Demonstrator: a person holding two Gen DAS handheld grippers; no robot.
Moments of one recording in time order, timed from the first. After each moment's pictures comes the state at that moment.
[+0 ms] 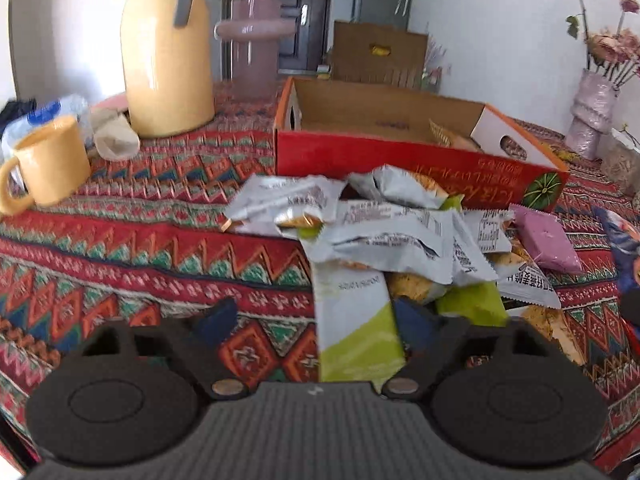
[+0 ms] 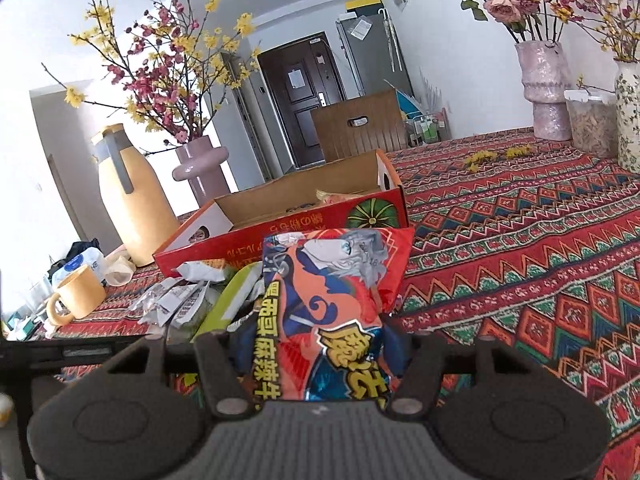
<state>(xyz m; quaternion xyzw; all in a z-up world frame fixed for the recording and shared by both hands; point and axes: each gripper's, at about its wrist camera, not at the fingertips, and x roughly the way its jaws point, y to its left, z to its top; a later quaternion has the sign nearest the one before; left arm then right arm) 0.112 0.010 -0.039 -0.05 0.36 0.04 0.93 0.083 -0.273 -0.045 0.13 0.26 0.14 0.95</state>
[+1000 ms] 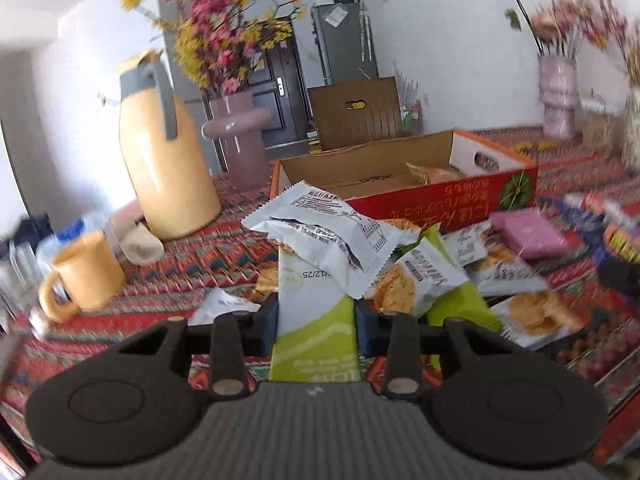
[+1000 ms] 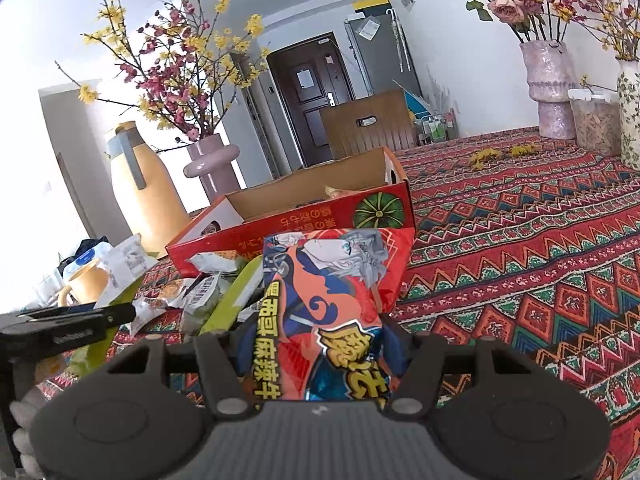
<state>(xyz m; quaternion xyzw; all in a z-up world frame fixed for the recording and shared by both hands) 0.070 -0.023 -0.014 0.11 0.25 0.05 0.96 0.068 -0.271 -0.047 0.12 0.26 0.15 0.95</state>
